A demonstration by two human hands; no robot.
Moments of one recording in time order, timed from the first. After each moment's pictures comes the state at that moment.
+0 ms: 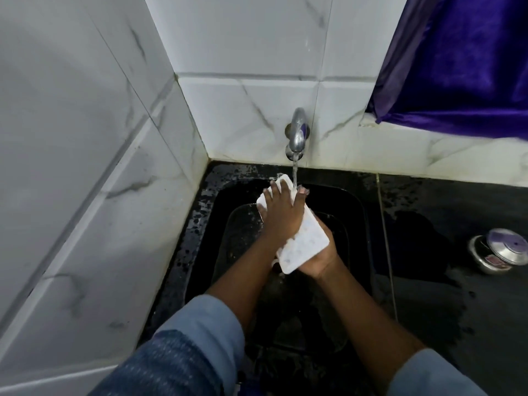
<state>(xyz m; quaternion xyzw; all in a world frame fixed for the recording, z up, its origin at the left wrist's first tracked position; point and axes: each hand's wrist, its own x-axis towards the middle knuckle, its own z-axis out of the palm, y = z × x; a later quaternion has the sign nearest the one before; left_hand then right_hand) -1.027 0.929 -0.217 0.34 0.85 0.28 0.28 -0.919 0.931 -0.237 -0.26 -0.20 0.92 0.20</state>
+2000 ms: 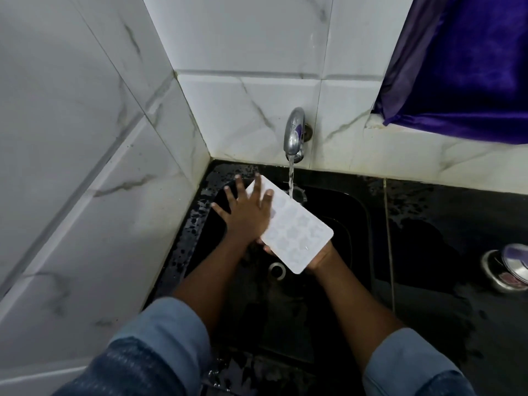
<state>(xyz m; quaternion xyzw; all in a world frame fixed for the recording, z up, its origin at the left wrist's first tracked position) -1.084 0.902 -0.233 0.32 0.92 0.15 0.15 -0.925 0.981 -0.265 -0.20 -0.30 0.93 0.09</state>
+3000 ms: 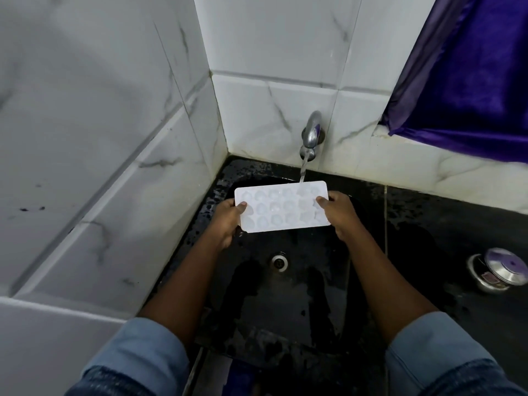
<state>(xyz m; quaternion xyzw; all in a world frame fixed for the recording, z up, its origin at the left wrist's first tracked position) -1.100 0.809 -0.220 0.04 0.71 0.60 0.37 -0.918 1.013 -0.211 -0.48 -0.64 0.58 0.17</state>
